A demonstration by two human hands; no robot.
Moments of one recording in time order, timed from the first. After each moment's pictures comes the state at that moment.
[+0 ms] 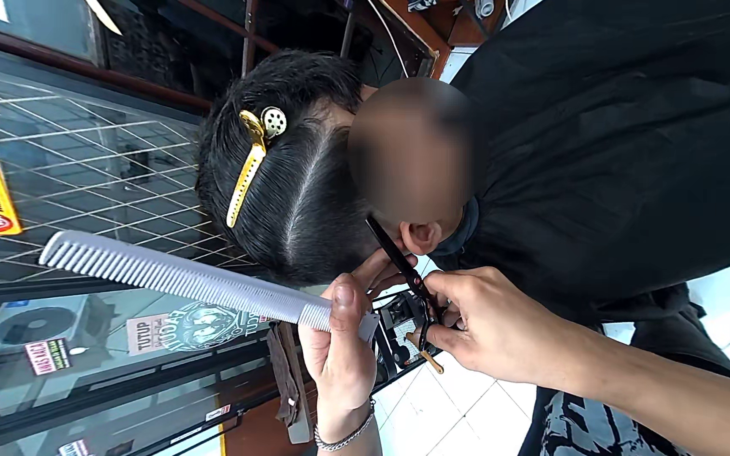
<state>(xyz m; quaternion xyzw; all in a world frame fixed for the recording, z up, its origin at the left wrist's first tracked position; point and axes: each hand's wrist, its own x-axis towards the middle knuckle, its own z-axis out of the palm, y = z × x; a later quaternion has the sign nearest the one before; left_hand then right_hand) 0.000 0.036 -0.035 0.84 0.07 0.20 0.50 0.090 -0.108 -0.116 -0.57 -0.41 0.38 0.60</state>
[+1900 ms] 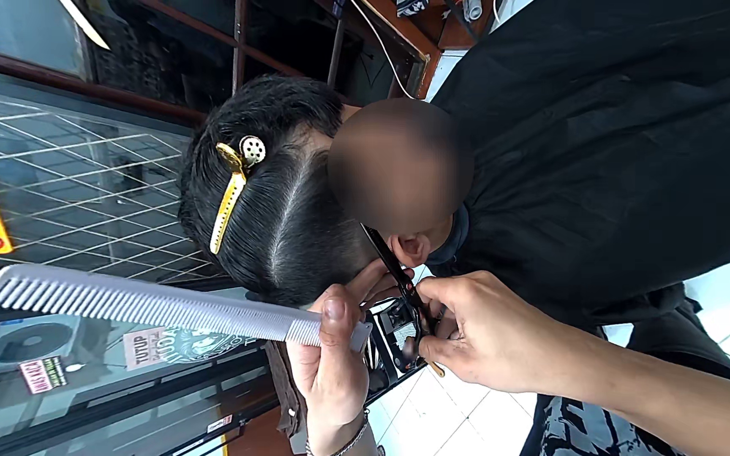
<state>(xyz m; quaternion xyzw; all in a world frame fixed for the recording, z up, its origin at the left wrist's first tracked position) 0.009 0.035 -0.033 0.85 0.06 0.18 0.49 0.103 -0.116 -0.111 -0.54 -0.39 0.40 0.63</state>
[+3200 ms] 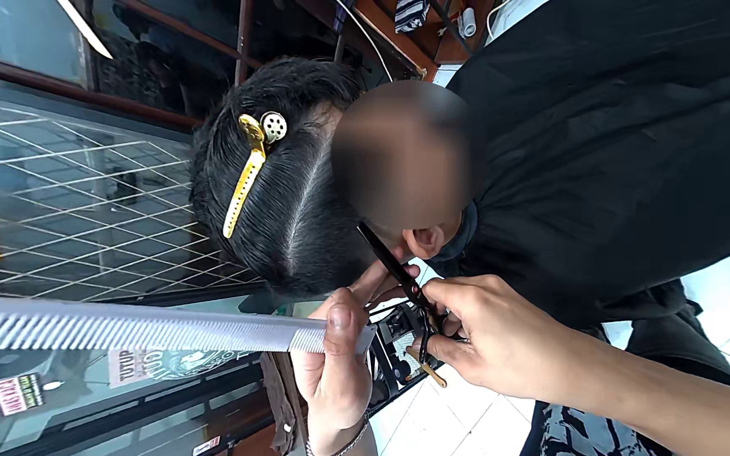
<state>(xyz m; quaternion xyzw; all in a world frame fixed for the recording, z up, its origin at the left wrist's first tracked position) -0.004 0.051 -0.030 0.85 0.01 0.15 0.51 0.079 -0.107 -0.110 -0.59 -0.40 0.32 0.62</state>
